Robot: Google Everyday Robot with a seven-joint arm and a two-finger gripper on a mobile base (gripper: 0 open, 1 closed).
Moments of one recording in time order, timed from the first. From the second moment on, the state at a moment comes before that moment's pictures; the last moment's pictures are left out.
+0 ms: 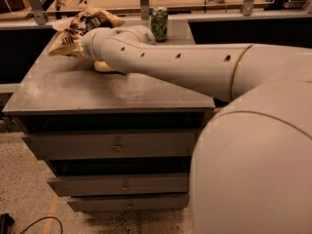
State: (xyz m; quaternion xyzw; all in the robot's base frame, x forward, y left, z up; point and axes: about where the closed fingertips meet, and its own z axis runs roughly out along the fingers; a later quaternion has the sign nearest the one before) arm 0.759 0.229 0.921 -0.32 0.72 0.21 0.57
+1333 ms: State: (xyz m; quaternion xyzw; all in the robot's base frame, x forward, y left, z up) arm 0.764 0.129 0.954 -0.35 0.70 0.26 0.57
